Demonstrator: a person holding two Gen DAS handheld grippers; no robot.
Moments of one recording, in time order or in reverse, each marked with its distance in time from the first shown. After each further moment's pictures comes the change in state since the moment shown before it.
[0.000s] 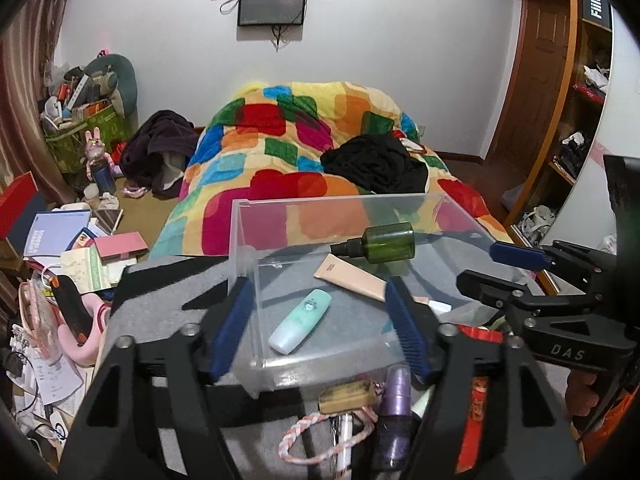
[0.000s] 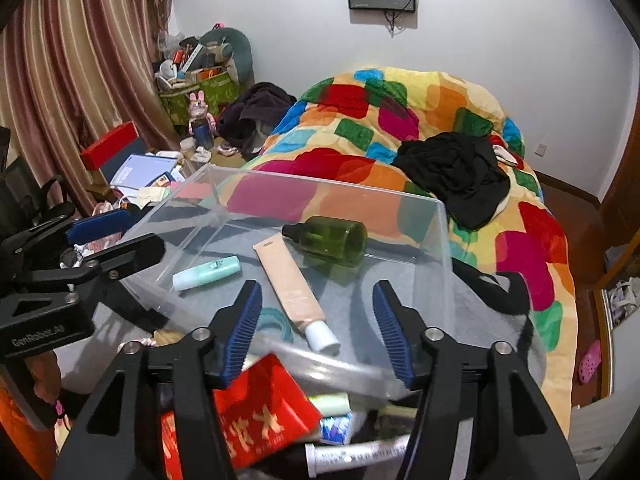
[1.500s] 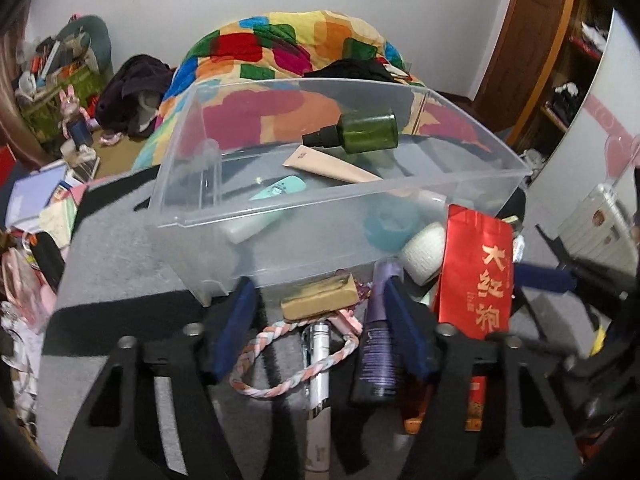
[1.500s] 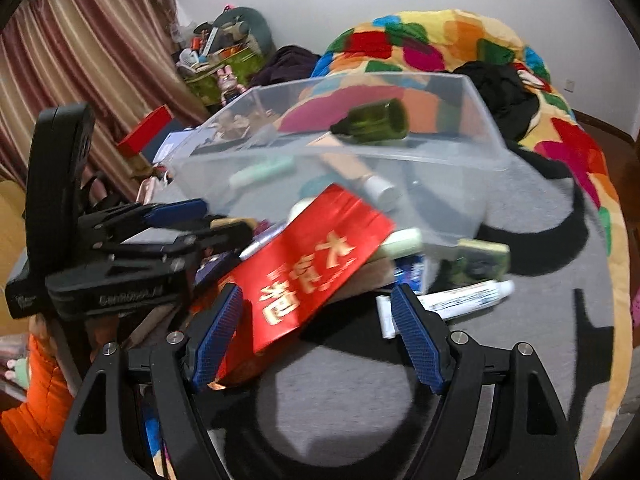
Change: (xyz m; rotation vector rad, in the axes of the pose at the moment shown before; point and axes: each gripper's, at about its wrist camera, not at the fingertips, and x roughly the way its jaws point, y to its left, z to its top) left arm 0.034 -0.012 -0.058 0.022 0.238 -0.062; right arm -0.004 0.014 -0.085 0.103 0.147 0.220
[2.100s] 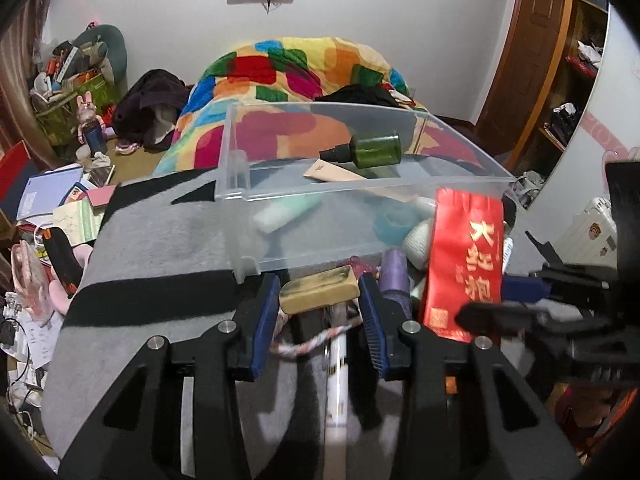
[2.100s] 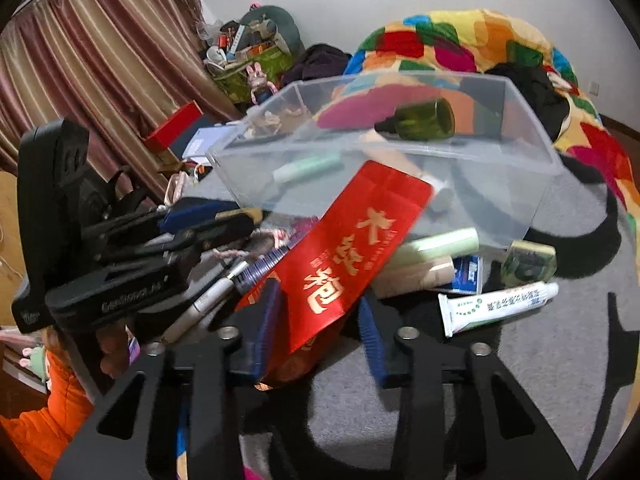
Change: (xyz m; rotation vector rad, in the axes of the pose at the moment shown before) left arm -0.043 0.006 -0.027 -0.014 -0.106 0.023; right arm -0.008 0.019 0.003 -0.025 -0.032 0.091
